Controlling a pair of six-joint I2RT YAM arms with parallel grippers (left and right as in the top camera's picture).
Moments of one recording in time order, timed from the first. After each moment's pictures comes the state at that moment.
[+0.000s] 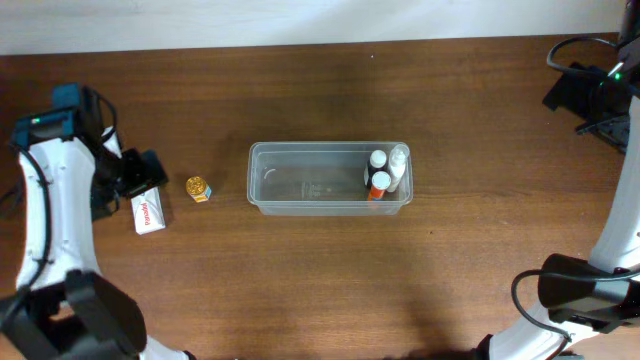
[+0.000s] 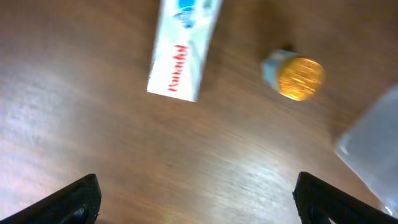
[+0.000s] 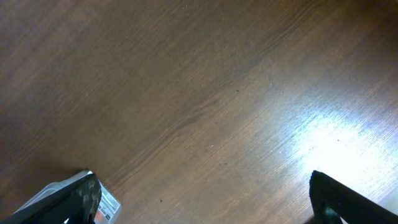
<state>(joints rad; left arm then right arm) 0.28 1.76 1.60 -1.36 0.00 -0.24 -0.28 1.87 2.33 -1.69 0.16 0.45</state>
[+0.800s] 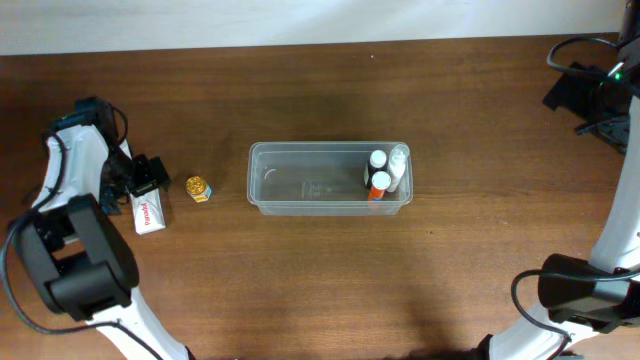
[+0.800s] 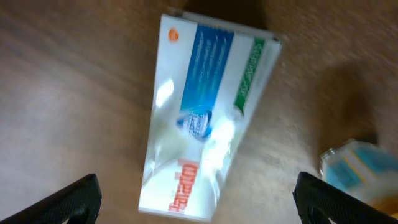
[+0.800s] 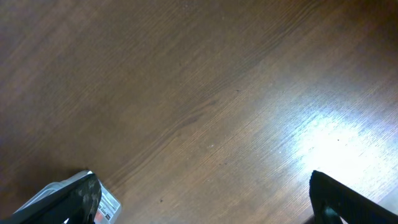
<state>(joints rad) 0.31 2.09 1.60 -1.13 -0.04 -0.18 -0.28 1.87 2.33 -1.69 0.16 0.45</state>
